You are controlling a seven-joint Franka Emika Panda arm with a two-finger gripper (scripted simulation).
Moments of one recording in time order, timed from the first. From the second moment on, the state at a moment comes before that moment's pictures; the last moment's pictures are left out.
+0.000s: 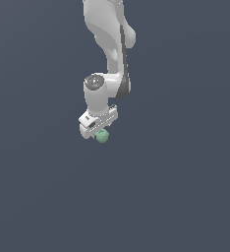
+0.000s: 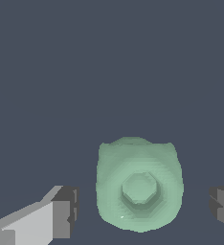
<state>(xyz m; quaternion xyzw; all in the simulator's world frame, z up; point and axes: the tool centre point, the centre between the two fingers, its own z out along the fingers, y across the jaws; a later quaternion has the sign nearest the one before) -0.086 -0.070 0.077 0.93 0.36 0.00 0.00</state>
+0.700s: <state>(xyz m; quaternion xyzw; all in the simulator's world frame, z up) -0.086 -0.071 0.040 0.93 0.36 0.00 0.00</state>
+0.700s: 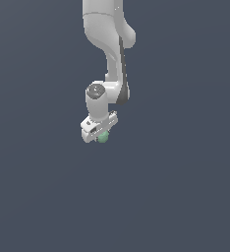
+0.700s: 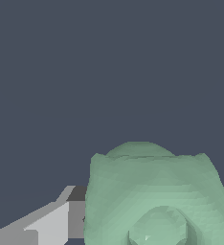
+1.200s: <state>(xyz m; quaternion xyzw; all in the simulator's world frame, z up) -0.086 -0.071 0.041 0.93 0.36 0.00 0.00</state>
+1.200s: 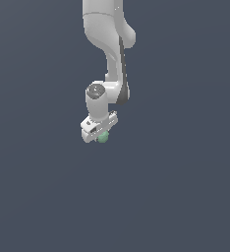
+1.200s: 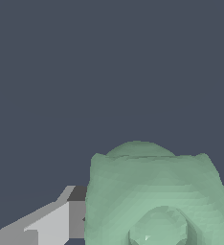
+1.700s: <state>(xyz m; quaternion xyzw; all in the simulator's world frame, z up) -0.073 -0.065 0.066 0.93 0.36 0.00 0.00</state>
